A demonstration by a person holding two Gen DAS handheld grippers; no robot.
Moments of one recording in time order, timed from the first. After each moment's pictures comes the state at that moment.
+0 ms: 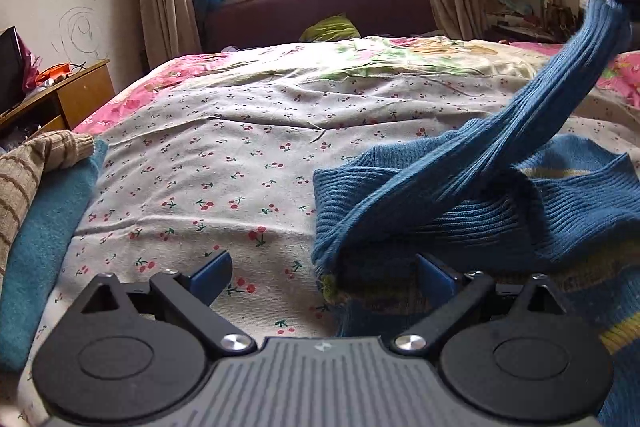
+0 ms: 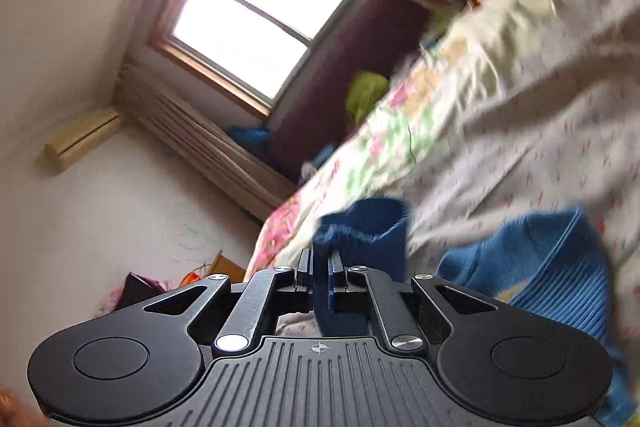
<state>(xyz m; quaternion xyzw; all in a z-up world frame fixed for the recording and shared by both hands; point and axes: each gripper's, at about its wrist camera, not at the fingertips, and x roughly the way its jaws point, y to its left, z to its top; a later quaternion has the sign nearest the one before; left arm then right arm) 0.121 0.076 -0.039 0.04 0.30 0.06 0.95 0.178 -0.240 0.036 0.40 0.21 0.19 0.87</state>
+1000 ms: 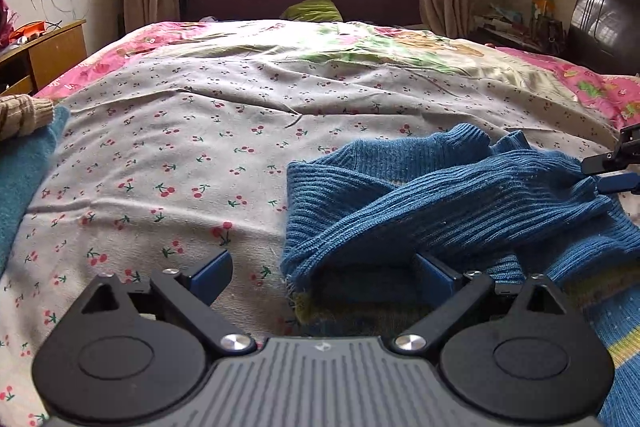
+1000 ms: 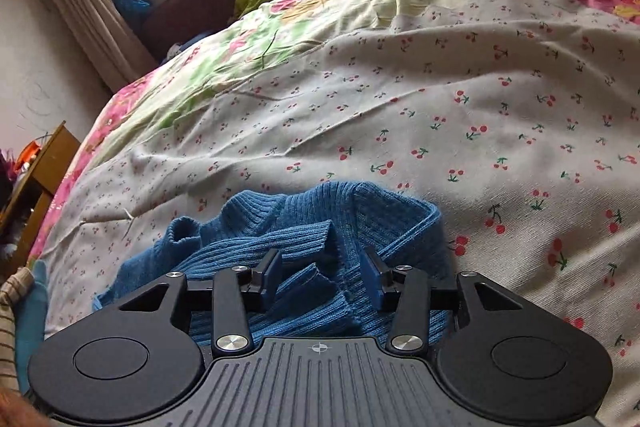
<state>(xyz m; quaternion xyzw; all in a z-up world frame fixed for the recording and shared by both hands) 0.146 0.089 -0.045 -0.02 0.33 0.02 0.94 0.260 -0.242 -0.028 0.21 0.41 0.08 0.88</state>
